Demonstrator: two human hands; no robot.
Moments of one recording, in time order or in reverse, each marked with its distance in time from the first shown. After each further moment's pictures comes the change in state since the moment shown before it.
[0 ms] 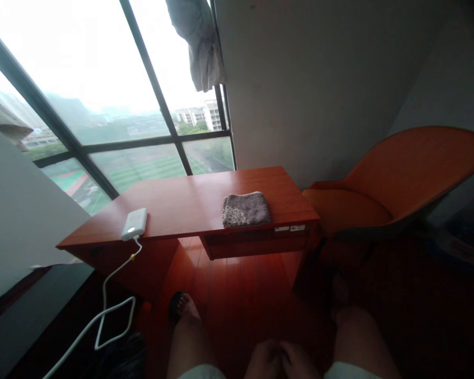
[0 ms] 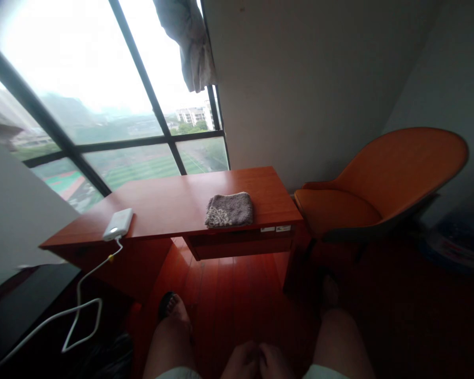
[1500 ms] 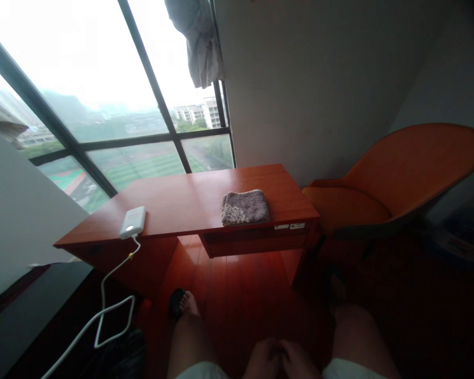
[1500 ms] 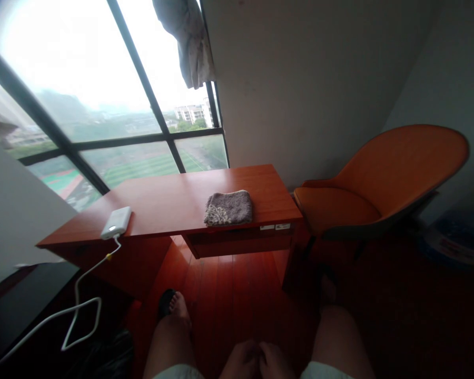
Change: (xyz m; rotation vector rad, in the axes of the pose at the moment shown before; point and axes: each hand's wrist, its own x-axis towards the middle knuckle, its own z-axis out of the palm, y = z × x) left_hand -0.035 0.039 0.187 -0.042 -0.083 -0.044; right_hand -0.006 -0.006 -0.003 -0.006 -0.002 0.004
